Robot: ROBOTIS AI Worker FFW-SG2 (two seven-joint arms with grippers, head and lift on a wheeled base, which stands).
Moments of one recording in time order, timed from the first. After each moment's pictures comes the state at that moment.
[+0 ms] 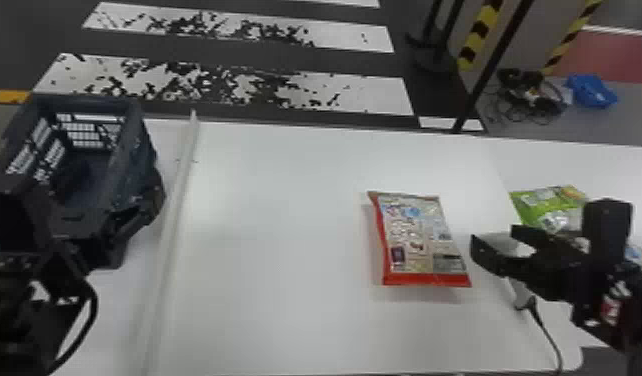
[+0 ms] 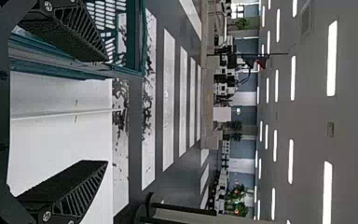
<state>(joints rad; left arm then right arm) 0.43 0.00 0.10 -2.14 0.02 0.31 -0.14 0.38 -0.27 -0.38 -1.99 -0.08 0.66 0.59</state>
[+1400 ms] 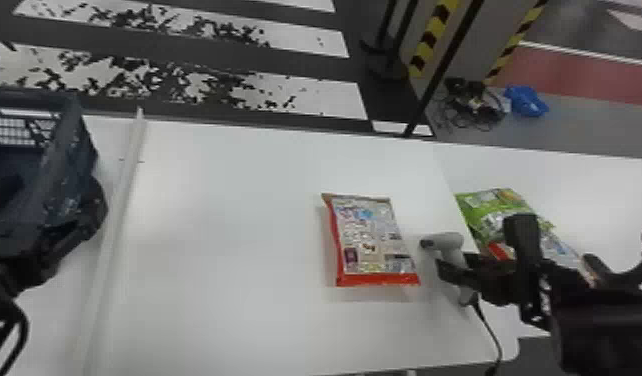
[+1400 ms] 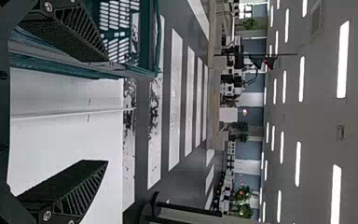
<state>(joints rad) 0.44 0.00 0.10 -2.11 0.03 0.29 -0.13 0.24 -0.42 -0.30 -1.65 0.04 0.66 0.65</state>
